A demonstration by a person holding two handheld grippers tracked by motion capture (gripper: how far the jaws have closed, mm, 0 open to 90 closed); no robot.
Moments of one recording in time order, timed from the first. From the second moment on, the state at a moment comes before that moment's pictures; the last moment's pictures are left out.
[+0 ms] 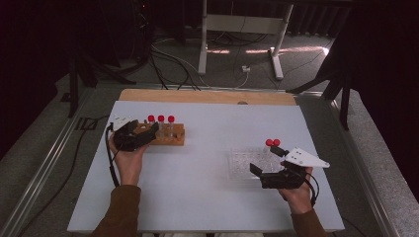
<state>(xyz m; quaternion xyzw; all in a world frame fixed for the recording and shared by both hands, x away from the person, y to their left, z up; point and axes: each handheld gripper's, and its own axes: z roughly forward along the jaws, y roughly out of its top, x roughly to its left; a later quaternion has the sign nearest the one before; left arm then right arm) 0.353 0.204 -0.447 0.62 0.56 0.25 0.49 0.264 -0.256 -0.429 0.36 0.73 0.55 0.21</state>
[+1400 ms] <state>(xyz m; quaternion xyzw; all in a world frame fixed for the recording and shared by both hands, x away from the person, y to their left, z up) 0.285 0.202 -0.427 0.67 0.46 0.22 0.54 0.305 -0.312 -0.470 0.43 0.74 0.45 0.25</state>
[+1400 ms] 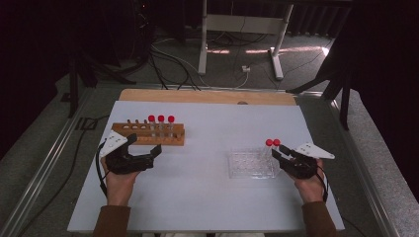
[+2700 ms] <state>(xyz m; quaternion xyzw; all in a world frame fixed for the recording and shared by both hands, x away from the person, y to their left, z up) 0.279 0.205 -0.425 0.66 0.47 0.23 0.54 0.306 -0.318 -0.454 0.41 0.72 0.49 0.26</state>
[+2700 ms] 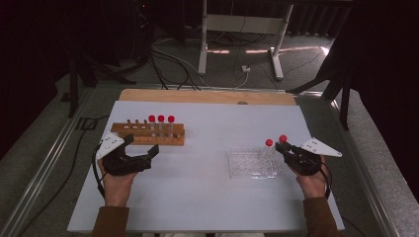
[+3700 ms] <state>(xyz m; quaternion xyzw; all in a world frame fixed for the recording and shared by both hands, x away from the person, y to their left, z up) 0.278 0.172 -0.411 0.68 0.42 0.22 0.56 0.285 -0.308 -0.417 0.37 0.71 0.54 0.26</state>
